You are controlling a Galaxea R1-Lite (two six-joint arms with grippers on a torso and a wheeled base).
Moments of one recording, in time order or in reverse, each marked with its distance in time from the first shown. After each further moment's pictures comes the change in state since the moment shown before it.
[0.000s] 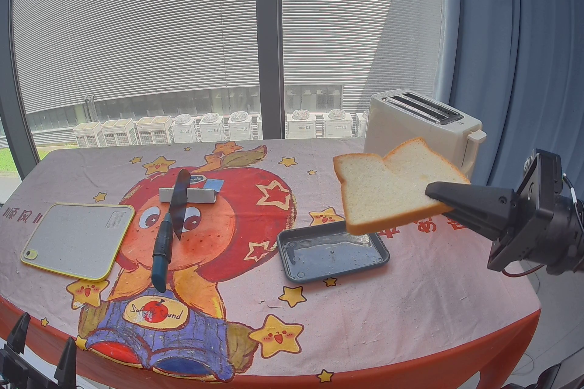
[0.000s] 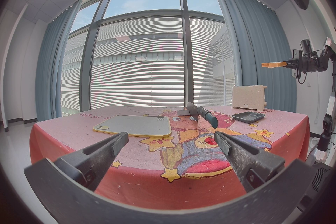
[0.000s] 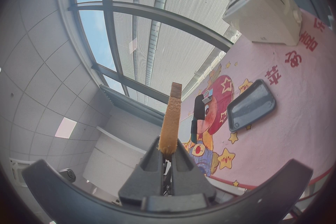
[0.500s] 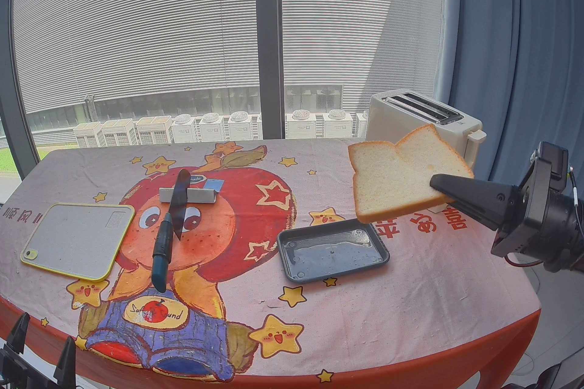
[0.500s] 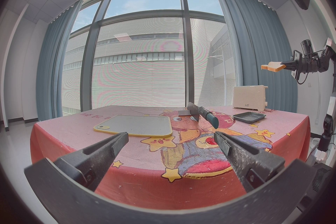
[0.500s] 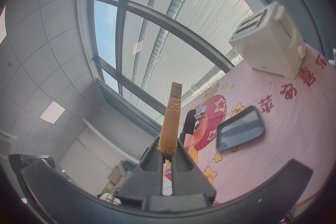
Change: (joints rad) left arm -0.001 0.000 0.000 0.000 0.008 -0.002; right arm 0.001 -0.001 0.005 0.001 -0.105 -0.200
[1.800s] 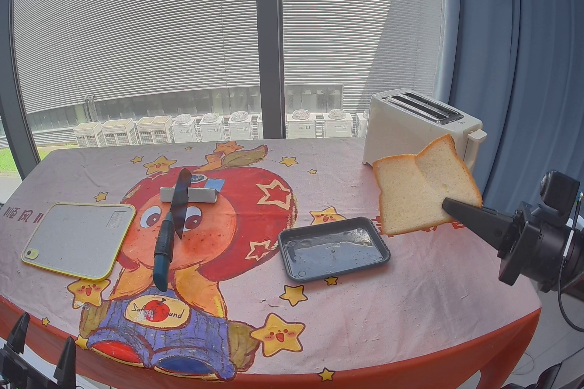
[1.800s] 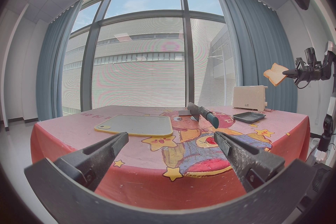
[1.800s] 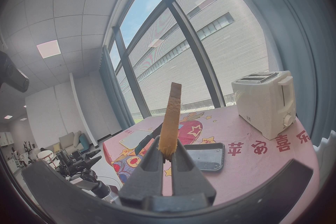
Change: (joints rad) left arm 0.001 0.000 0.000 0.000 0.002 -0.001; right arm -0.020 -0.012 0.182 -0.178 -0.094 -0.560
